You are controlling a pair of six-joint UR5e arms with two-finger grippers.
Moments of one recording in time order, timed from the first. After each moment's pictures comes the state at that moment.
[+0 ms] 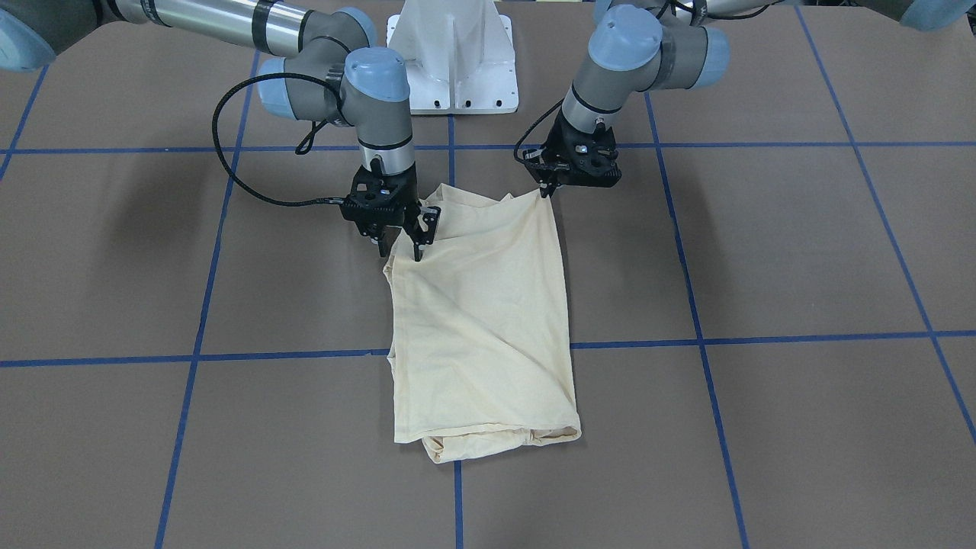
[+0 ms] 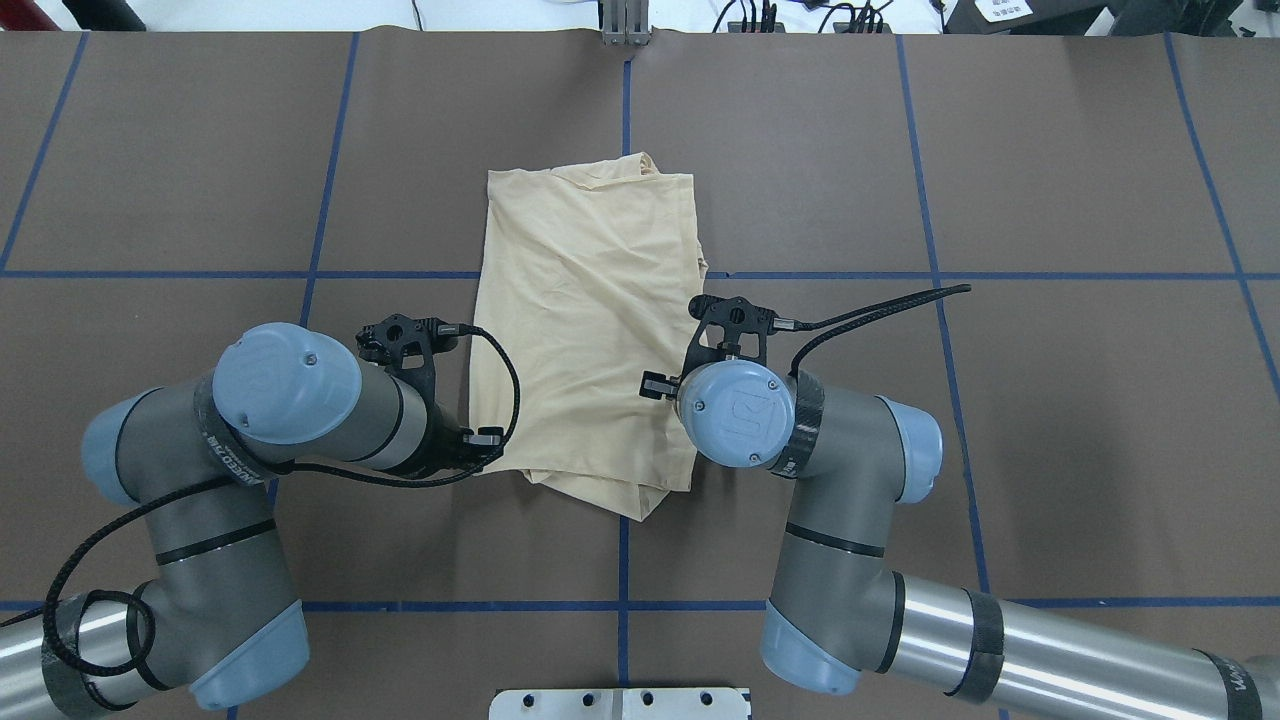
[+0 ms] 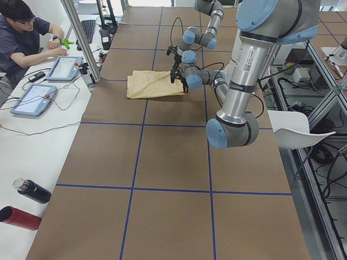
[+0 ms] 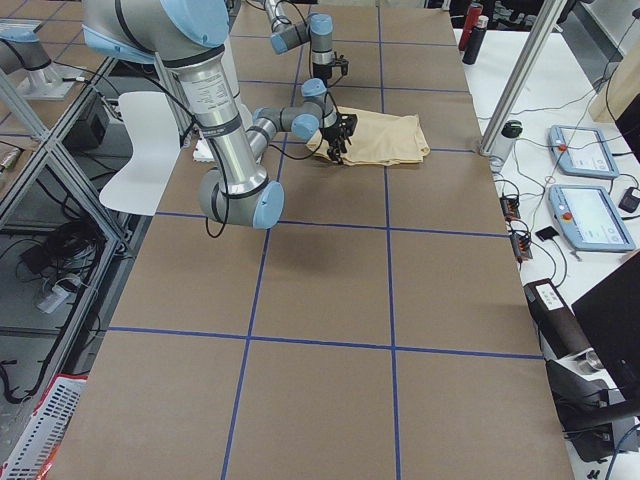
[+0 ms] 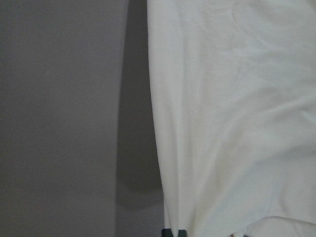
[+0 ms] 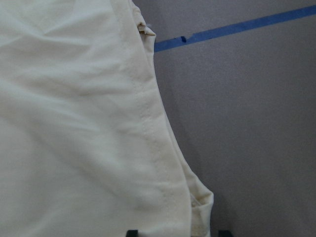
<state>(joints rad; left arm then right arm) -0.45 -1.95 -1.87 -1.85 -1.88 -1.36 0.37 -0.98 1.62 -1.38 1.47 1.54</state>
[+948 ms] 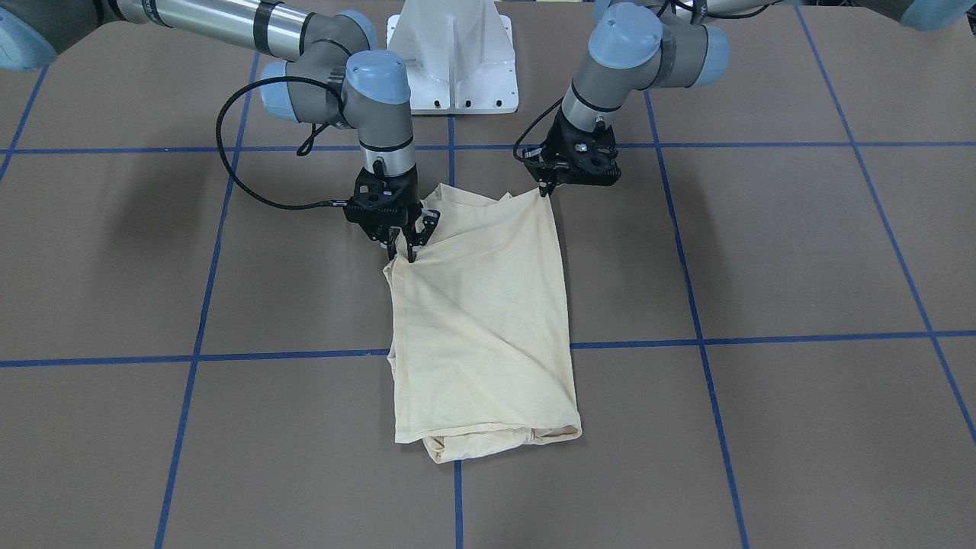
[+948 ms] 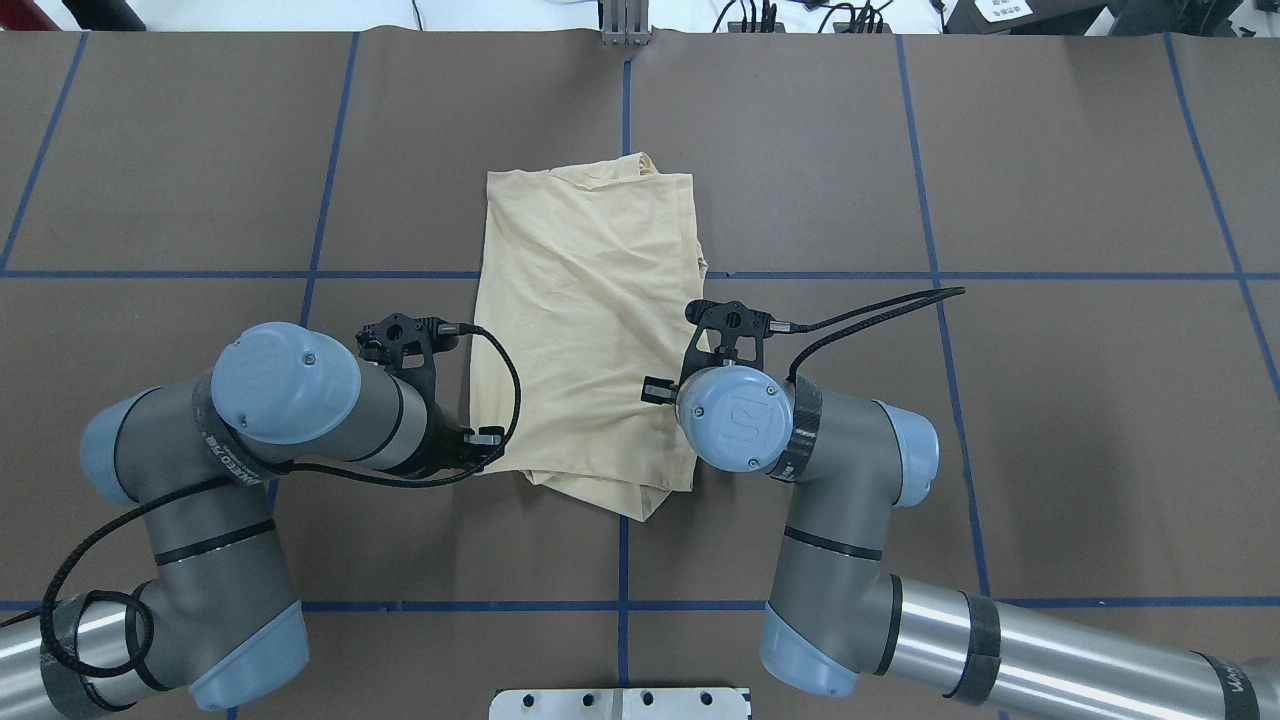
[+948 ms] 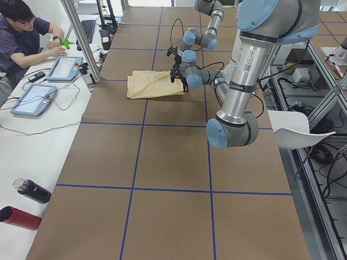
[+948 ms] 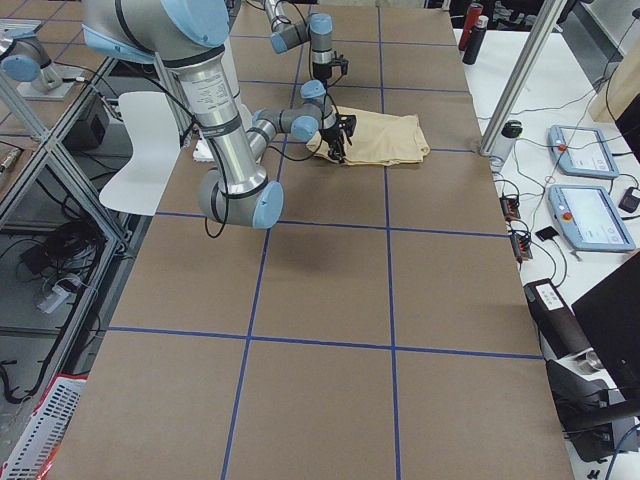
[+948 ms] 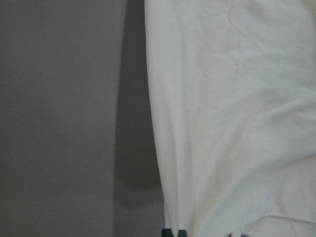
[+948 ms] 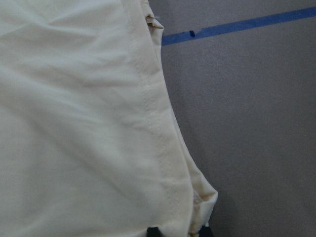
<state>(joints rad) -0.45 -1.95 -1.87 -1.85 -1.88 -1.36 0.36 -0.98 1.61 -1.36 1.47 1.49</state>
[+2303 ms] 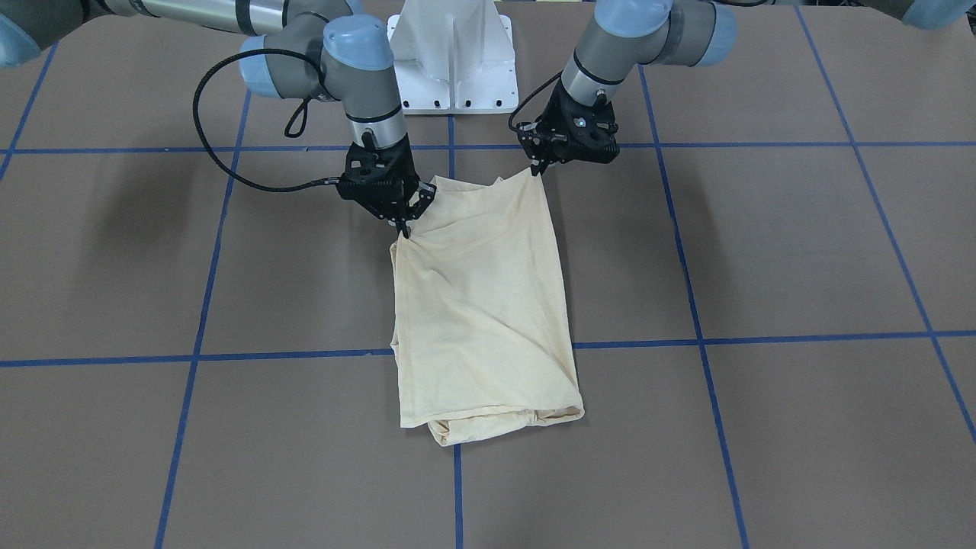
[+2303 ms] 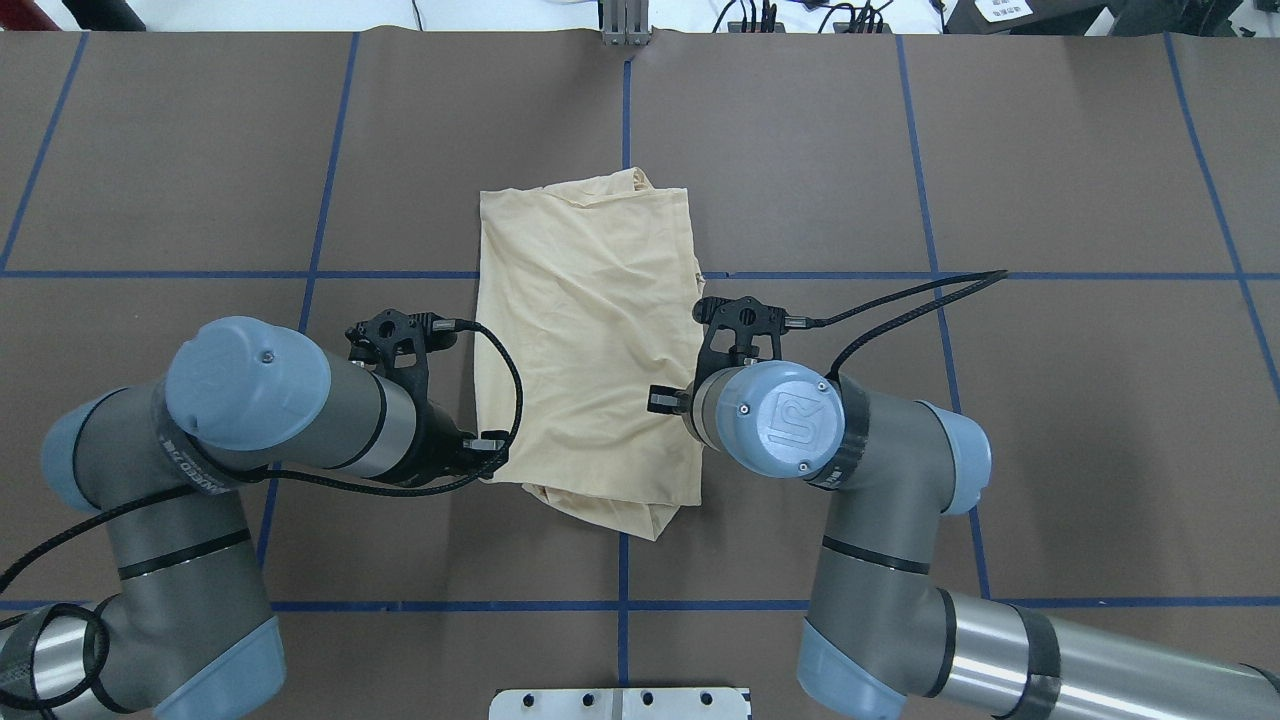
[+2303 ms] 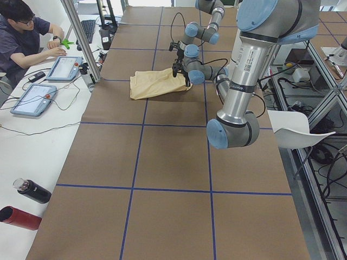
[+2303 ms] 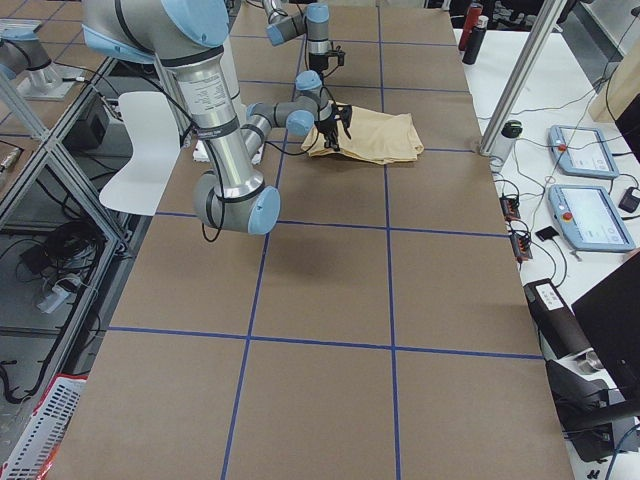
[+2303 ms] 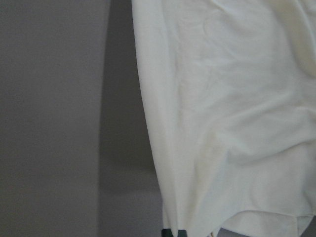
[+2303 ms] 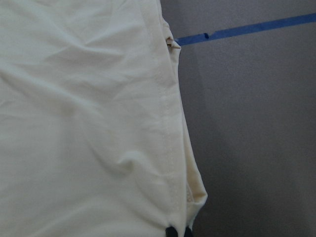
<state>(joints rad) -0.44 -1.94 -1.99 -1.83 -1.91 -1.37 0.36 -1.06 1.80 -1.38 1.54 1.46</state>
